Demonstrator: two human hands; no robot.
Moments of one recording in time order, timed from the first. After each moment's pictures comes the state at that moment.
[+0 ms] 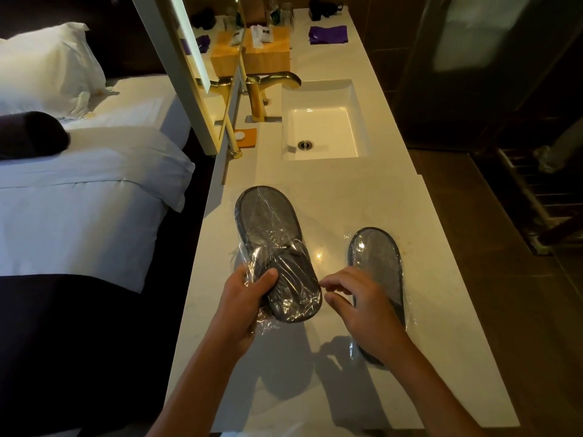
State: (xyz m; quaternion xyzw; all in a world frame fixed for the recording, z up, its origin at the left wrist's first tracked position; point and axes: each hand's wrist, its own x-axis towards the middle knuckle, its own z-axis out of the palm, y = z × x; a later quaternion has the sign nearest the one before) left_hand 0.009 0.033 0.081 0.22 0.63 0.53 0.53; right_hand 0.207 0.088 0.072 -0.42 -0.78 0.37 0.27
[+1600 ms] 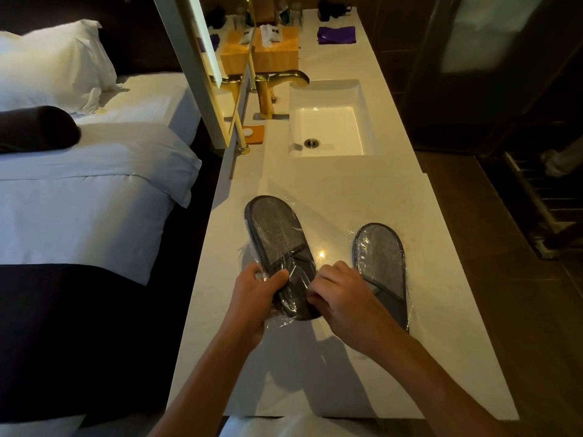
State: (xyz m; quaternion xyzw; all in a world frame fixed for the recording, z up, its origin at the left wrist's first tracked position) left_hand 0.024 0.027 0.075 0.18 0.69 0.49 0.50; right_hand 0.191 0.077 0.082 -0.30 -0.92 0.19 0.15
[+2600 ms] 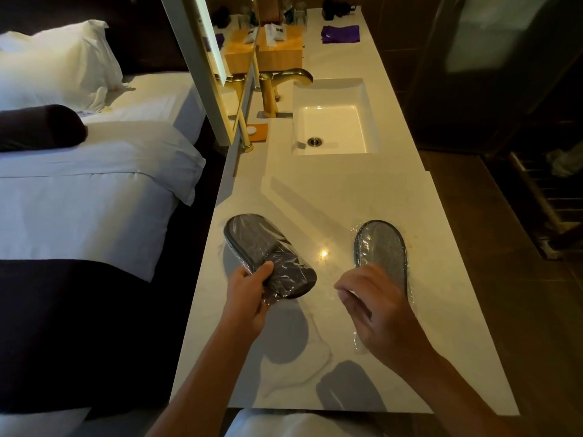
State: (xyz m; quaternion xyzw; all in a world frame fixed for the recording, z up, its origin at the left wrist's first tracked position) left_hand 0.014 0.028 0.058 0.02 0.65 0.58 0.49; right_hand 0.227 0.059 0.096 -0.32 -0.86 0.21 0.33
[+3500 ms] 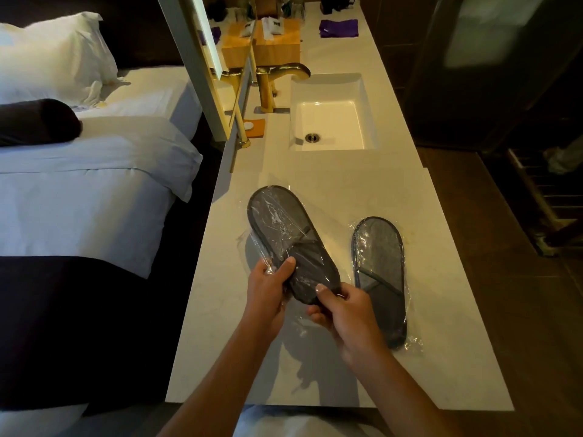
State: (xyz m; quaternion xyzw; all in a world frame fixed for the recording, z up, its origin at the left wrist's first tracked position) left_hand 0.046 0.038 0.048 0.07 0.59 0.62 0.51; right_hand 0.177 0.042 0.081 -0.57 -0.31 0.70 0.29
